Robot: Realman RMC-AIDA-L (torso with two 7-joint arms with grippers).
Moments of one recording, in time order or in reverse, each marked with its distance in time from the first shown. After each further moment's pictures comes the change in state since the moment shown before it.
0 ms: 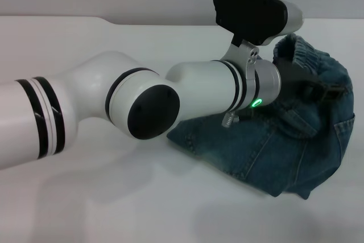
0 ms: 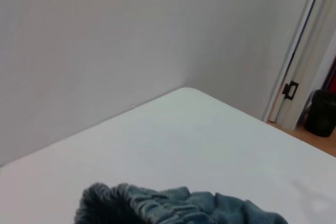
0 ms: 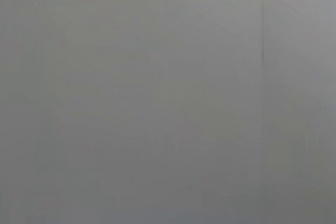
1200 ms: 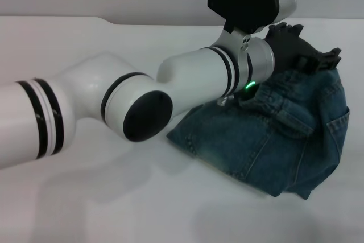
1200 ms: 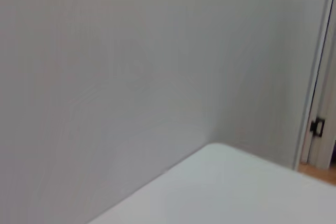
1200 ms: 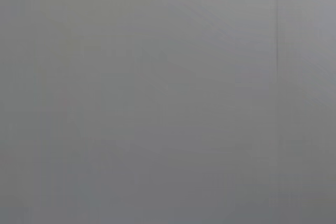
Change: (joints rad) left arm -0.007 0.000 0.023 0.061 0.040 0.197 0.054; right arm -0.007 -0.003 -0.050 0.005 -0.003 -0.016 -0.001
